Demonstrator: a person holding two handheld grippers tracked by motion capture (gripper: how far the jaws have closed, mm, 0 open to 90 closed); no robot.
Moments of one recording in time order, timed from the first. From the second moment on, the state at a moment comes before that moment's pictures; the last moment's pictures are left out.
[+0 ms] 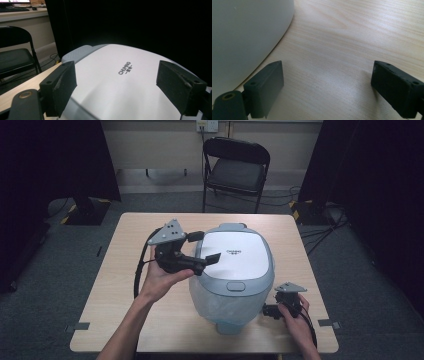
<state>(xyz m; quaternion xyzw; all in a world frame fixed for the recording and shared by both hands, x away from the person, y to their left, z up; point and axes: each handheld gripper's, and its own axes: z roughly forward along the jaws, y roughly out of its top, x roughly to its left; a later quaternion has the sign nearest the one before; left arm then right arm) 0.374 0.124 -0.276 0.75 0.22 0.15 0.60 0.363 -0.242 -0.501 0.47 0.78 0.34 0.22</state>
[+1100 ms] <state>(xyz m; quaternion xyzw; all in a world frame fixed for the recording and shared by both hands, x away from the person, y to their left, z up) 0.374 0.234 -0.324 0.74 0.33 0.21 0.54 0.363 -0.242 -0.501 0.47 0.78 0.34 0.22</state>
